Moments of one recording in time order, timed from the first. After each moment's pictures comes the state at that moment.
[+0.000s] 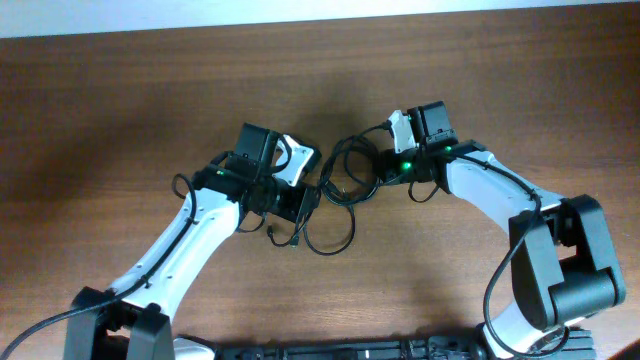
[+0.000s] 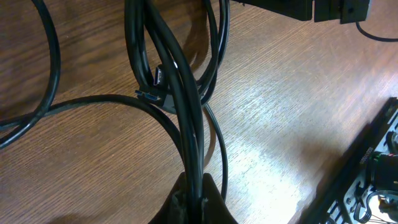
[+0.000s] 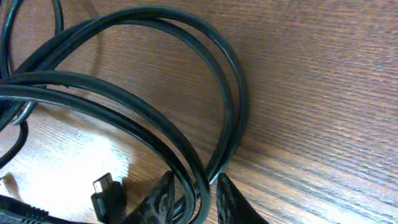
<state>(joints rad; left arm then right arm) -0.38 1.53 1.00 -0.65 0.52 0.00 0.25 1.77 0.99 -0.32 -0.35 0.17</state>
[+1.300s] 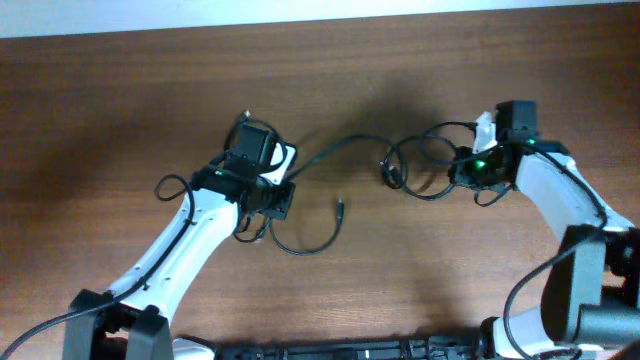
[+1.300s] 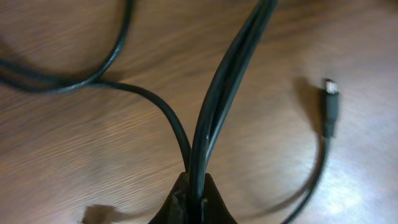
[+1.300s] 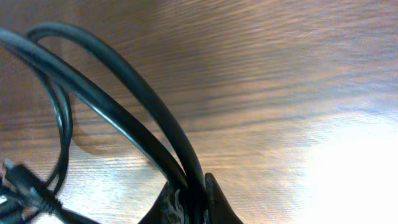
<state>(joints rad) -0.37 1.52 1.00 -0.70 0.06 -0.03 -0.14 1.65 0.97 -0.60 -0.29 0.16</state>
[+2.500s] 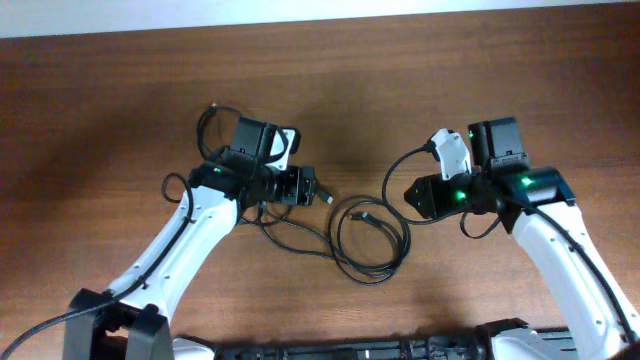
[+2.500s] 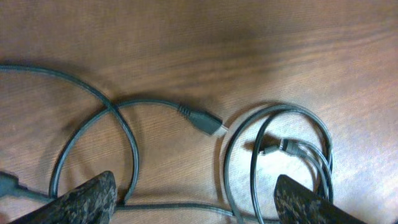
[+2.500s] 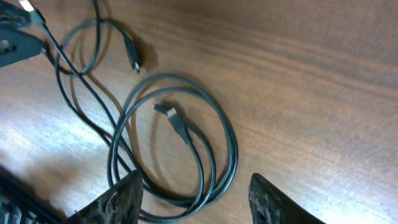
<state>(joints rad) -0.38 1.53 1.02 -0.59 0.29 -0.22 0.13 1.27 0.96 -0.87 -0.40 -0.02</state>
